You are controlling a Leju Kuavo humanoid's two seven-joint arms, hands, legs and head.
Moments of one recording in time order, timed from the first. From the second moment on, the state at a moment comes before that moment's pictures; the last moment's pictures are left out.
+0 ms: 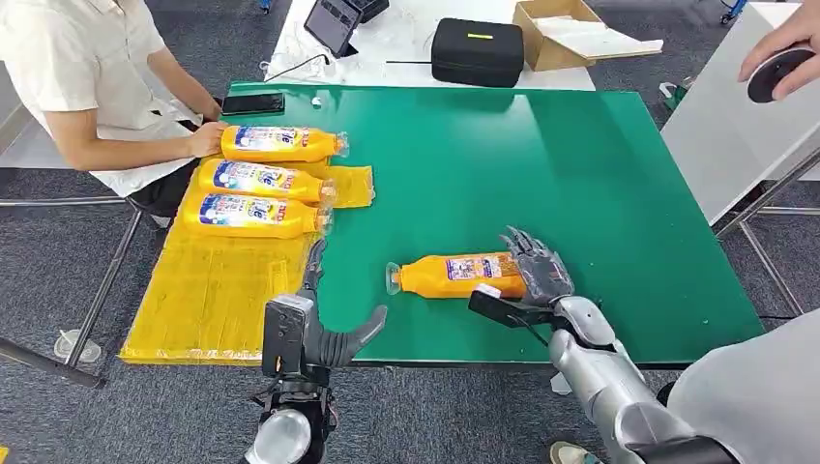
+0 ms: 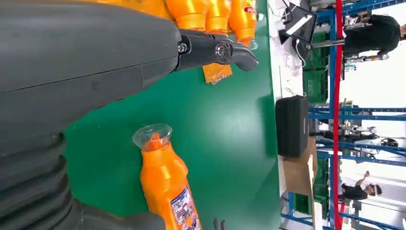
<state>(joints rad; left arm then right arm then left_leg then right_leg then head) -0.11 -0.22 -0.68 -1.24 -0.01 0.49 -0.46 -0.54 -0.12 0.26 -0.53 1.10 -0.42 -0.32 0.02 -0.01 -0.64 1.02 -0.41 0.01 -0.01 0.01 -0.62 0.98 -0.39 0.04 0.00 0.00</state>
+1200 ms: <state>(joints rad) -0.15 -0.22 -0.71 -1.20 0.10 0.38 -0.38 -0.69 -0.15 0.44 -0.46 0.93 0.04 -0.32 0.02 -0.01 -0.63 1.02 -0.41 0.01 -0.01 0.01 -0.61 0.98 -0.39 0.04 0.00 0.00</state>
